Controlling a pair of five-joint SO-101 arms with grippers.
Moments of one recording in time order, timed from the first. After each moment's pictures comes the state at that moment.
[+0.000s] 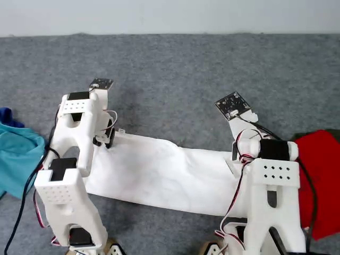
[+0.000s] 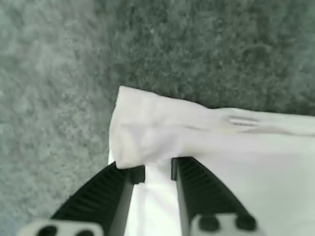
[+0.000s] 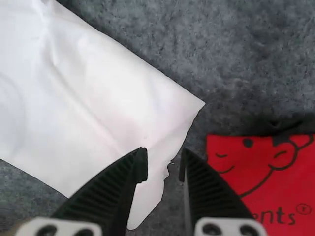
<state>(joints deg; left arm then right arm) -7.8 28.8 2.3 76.1 -7.5 1.3 -37.4 39.7 78.8 31.7</state>
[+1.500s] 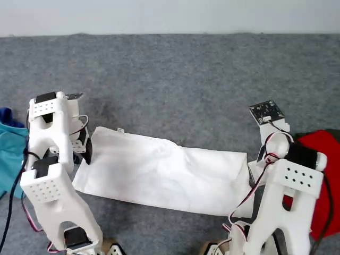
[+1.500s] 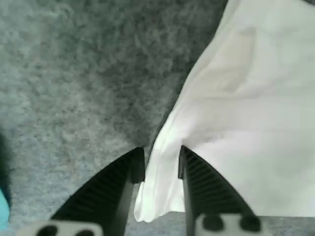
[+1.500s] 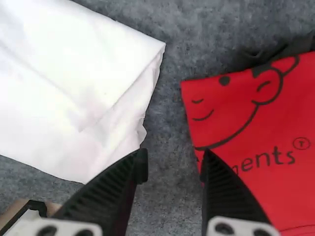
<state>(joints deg) -20.6 31.4 -3.4 93.4 -10.0 17.5 -37.4 40.1 83.1 35.9</state>
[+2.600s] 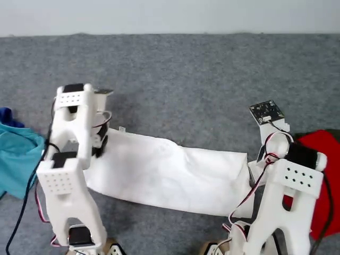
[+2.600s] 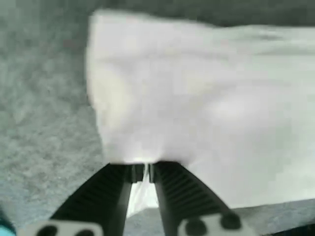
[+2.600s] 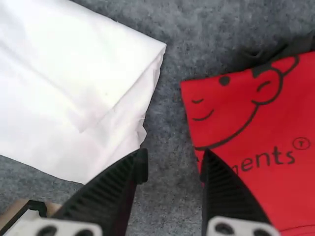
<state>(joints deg) -7.8 32.1 -11.8 98.9 -13.0 17.5 -37.4 40.1 83.1 35.9</state>
